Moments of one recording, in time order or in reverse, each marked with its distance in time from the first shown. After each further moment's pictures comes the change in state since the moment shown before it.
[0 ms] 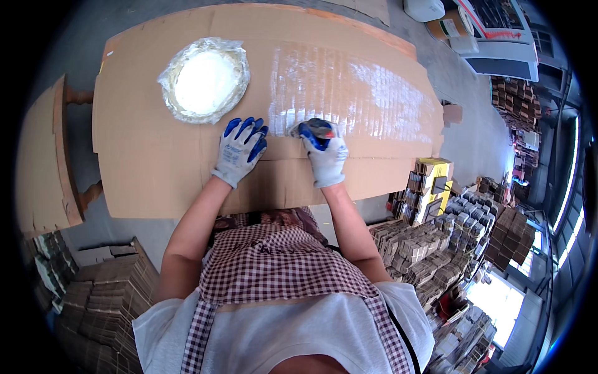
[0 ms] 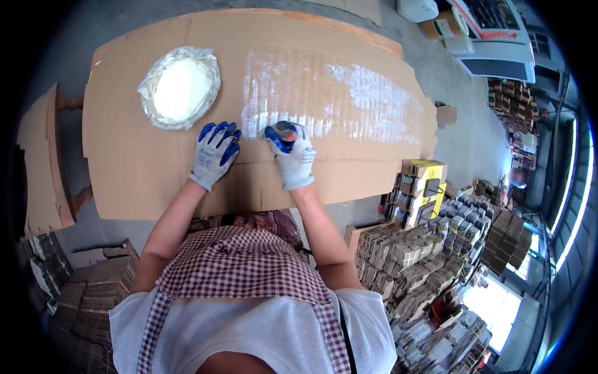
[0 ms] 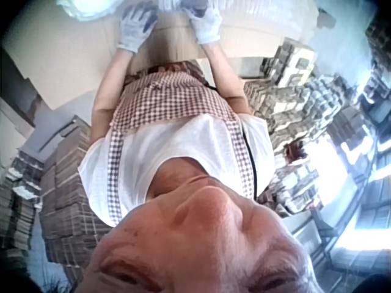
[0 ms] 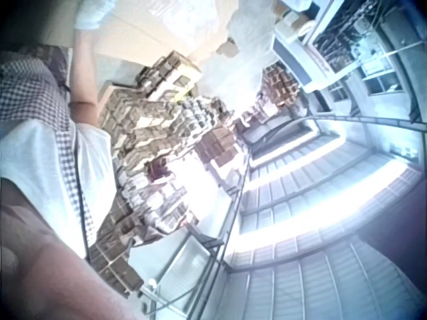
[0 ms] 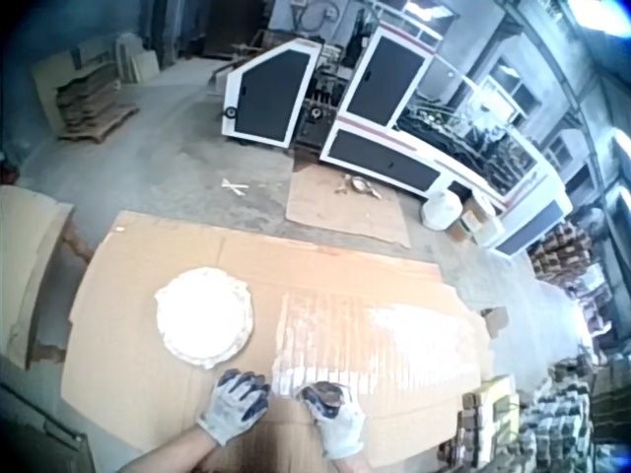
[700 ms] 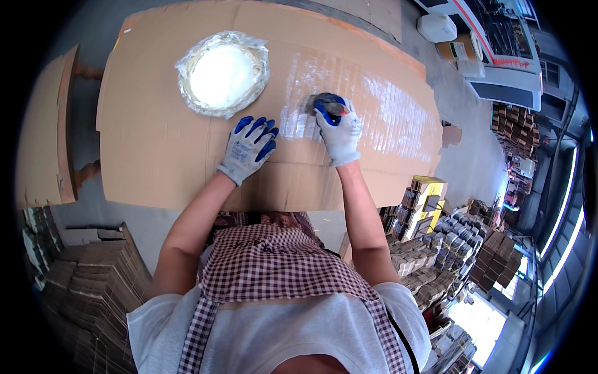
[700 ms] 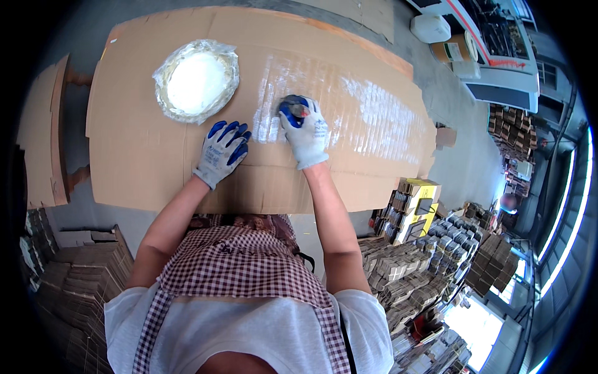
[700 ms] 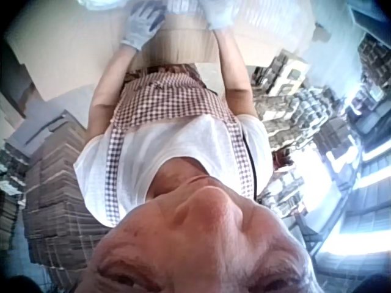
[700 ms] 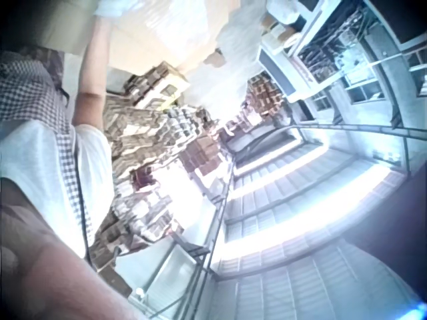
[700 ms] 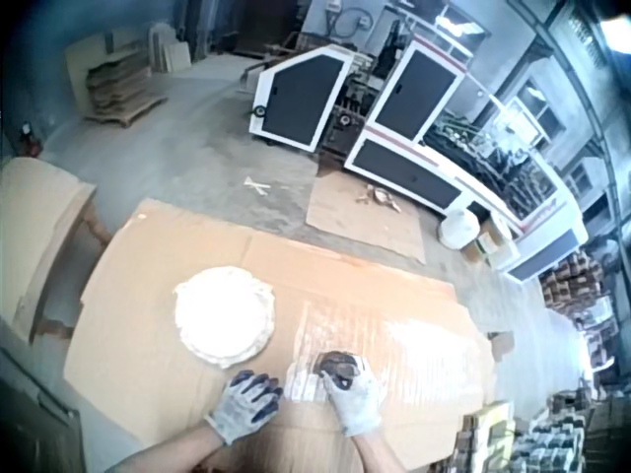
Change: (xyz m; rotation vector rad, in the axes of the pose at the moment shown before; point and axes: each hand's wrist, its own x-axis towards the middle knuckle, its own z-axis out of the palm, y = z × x) left_hand -0.008 -0.005 0.003 -0.037 0.007 -0.012; right_hand 0.073 -0.009 0.013 0.006 -0.175 -0.115
